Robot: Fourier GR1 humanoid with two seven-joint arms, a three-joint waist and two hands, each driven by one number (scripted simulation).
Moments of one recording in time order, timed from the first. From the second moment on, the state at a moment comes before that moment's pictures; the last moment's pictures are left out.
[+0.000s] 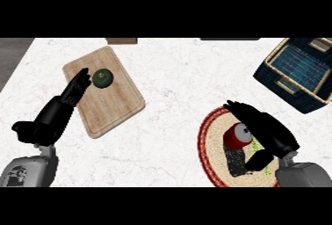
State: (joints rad) left arm -0.18 0.20 0.06 -1.57 -0.06 -0.22 0.01; right arm -0.13 -0.28 0.15 -1.58 0.92 0.42 -0.07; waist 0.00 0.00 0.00
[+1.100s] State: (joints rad) left arm -0.16 0.17 0.08 -1.61 -0.08 -0.24 0.02; right arm -0.18 -0.27 0.19 -1.39 1.06 0.36 -0.22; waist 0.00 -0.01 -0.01
